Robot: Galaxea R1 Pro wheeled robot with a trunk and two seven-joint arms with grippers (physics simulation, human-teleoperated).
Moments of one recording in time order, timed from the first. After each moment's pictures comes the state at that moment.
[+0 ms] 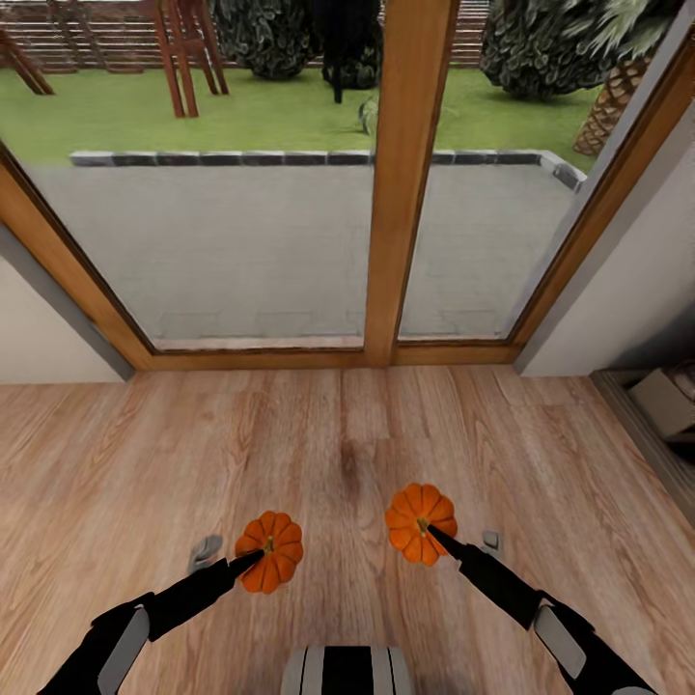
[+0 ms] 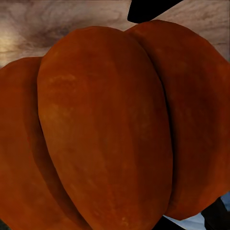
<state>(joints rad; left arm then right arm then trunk) -0.37 0.15 0.13 -0.75 0.47 0.45 -0.79 -0.48 -0.18 0.04 -0.49 -0.75 0.17 1.08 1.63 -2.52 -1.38</state>
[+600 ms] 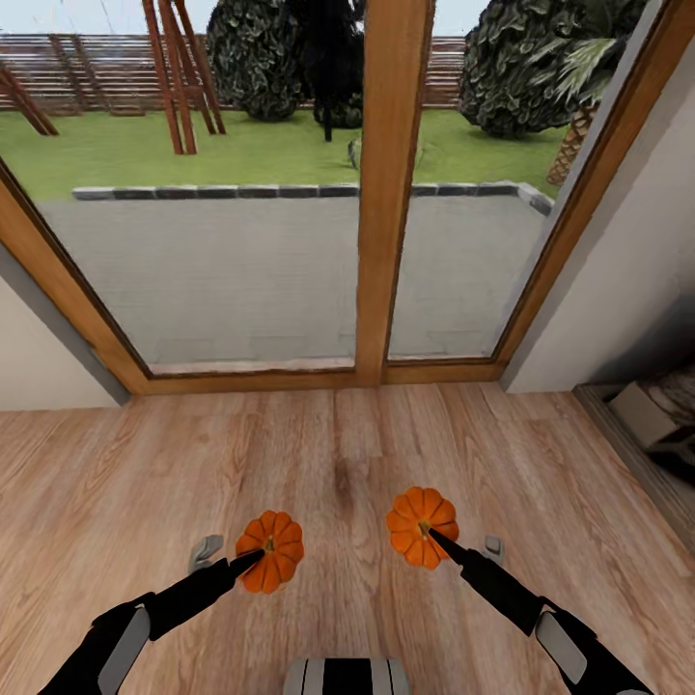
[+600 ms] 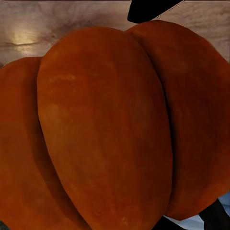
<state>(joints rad) -0.37 0.15 0.13 -0.75 0.47 0.45 -0.79 -0.48 -0.18 0.03 -0.46 -0.76 0.14 1.09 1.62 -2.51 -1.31</state>
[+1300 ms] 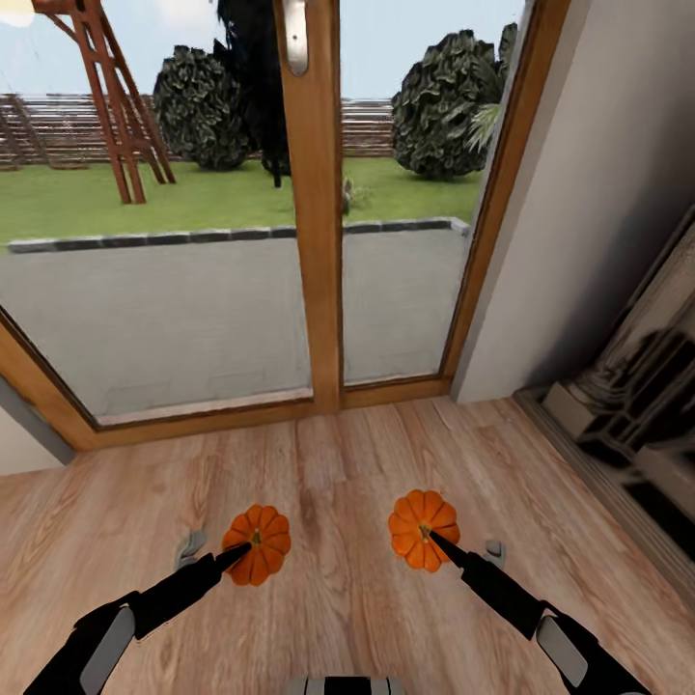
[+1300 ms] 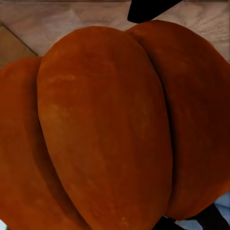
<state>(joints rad) -0.37 0.19 0.13 -0.74 0.55 0.45 -0.80 -0.48 -0.18 0.03 -0.44 -0.76 0.13 1.09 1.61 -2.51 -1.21</state>
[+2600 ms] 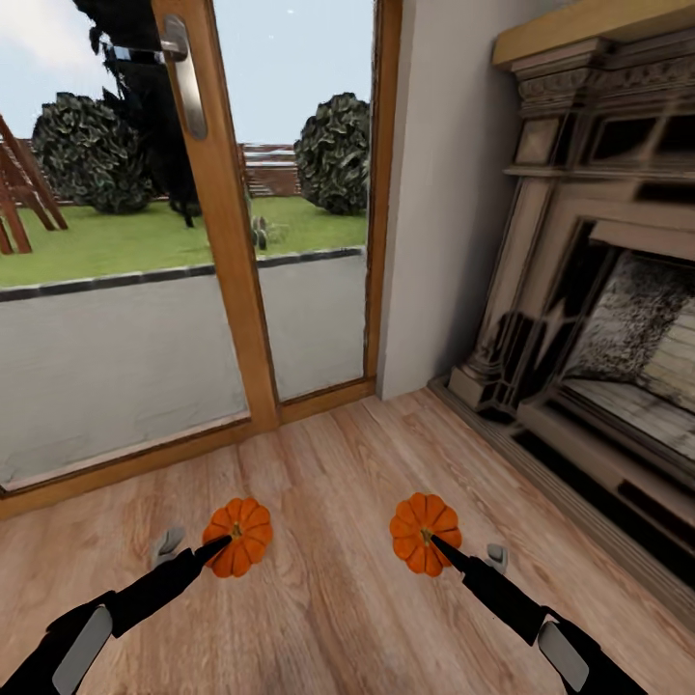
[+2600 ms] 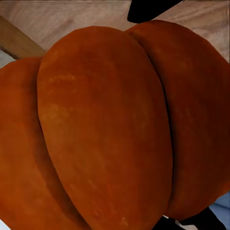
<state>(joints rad) -0.37 0.26 0.13 -0.74 0.64 0.45 -0.80 -0.48 -0.18 0.03 -0.41 -0.77 0.12 1.10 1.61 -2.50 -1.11</state>
